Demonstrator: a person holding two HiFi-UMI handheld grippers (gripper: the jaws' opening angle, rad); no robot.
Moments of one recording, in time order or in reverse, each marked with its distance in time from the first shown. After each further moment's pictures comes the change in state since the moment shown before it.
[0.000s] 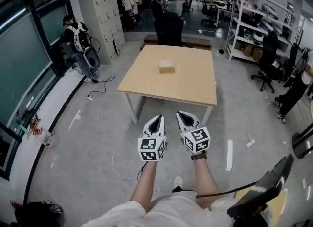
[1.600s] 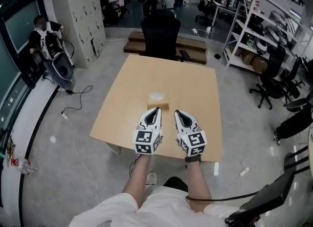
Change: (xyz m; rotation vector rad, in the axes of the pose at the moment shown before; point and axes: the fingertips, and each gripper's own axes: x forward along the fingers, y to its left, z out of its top) left arm 0.571 0.259 -0.003 0.006 -0.004 -0.110; right arm 0.460 -0.370 -0.032 -0.038 0.018 -0.138
